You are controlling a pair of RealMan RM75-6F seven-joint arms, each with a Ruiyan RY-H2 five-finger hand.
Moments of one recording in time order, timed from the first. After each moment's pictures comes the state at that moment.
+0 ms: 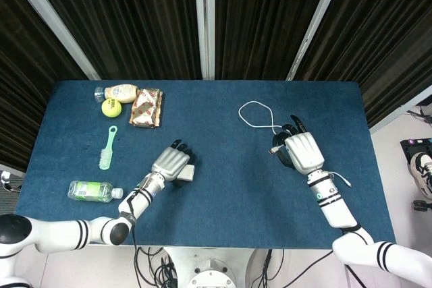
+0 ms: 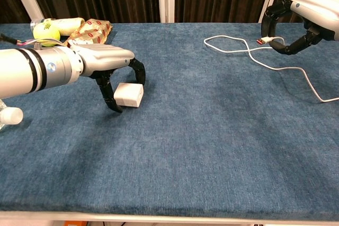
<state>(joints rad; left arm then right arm) -0.94 -1.60 -0.14 -1.51 0.82 0.80 0.58 0.58 -1.48 0.17 -1.41 -1.38 1.15 -0.14</state>
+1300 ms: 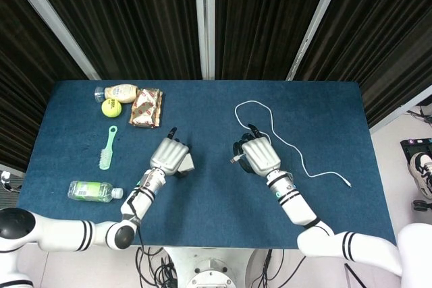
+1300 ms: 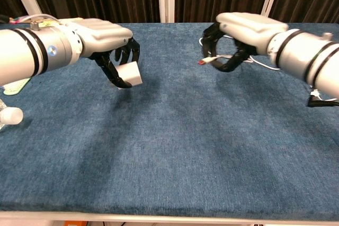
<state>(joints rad) -1.01 -1.58 -0.13 -1.63 0.66 1.05 0.85 0.74 -1.65 0.24 -1.46 -1.16 0.97 -0.38</state>
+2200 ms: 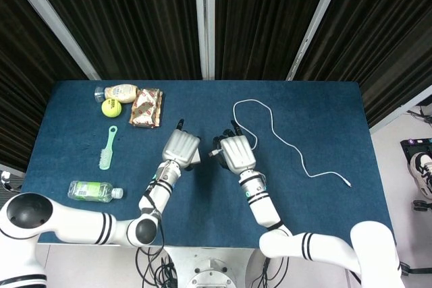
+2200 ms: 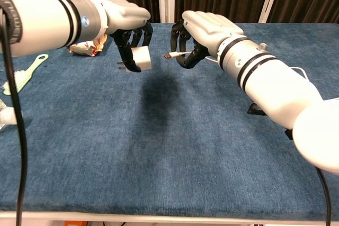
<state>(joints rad) -1.21 -1.59 -0.23 -1.72 0.31 1.16 1.10 0.84 -1.93 0.33 -1.32 -1.02 1.12 -0.53</state>
